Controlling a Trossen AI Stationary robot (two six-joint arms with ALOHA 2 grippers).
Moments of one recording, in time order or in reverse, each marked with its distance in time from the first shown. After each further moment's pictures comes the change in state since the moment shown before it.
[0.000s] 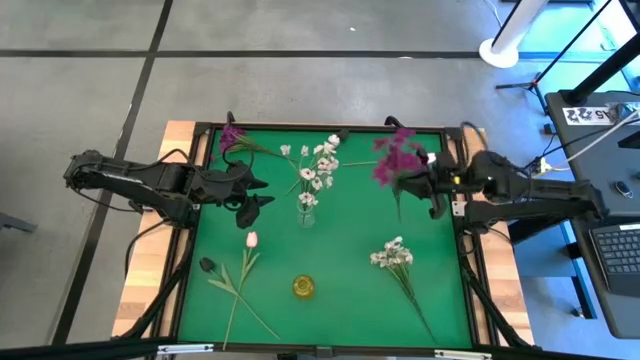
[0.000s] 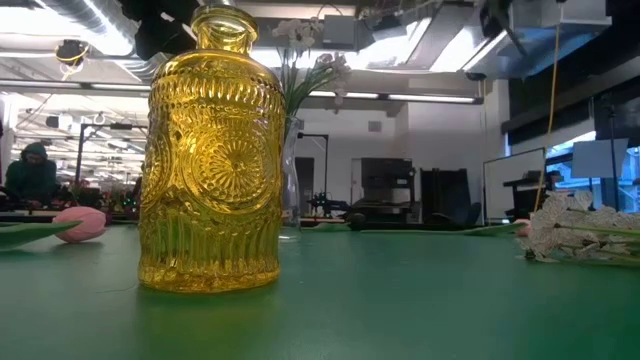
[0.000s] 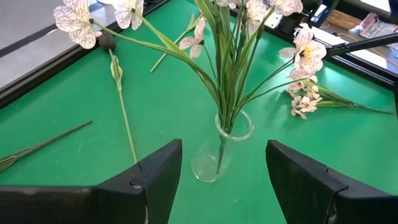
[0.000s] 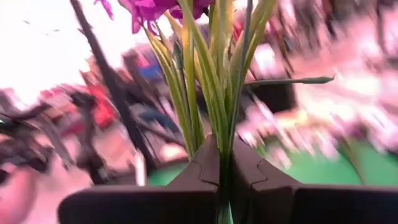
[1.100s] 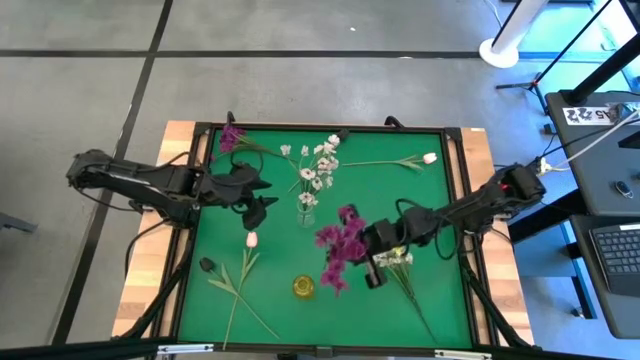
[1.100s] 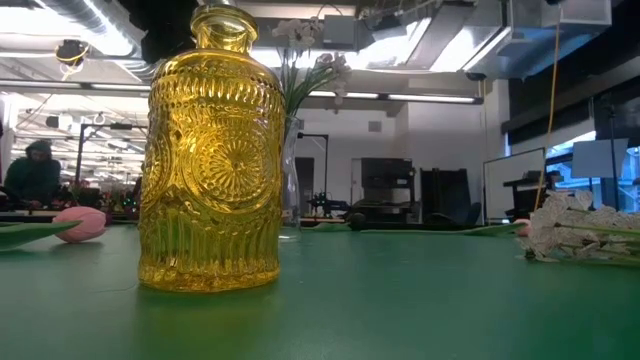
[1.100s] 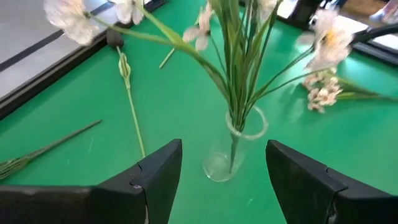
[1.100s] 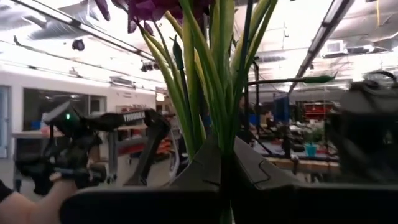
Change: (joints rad) left arm 0.000 0.068 0.000 0.007 -0.032 0.025; right arm 0.434 0.934 0.314 0.930 0.102 -0.301
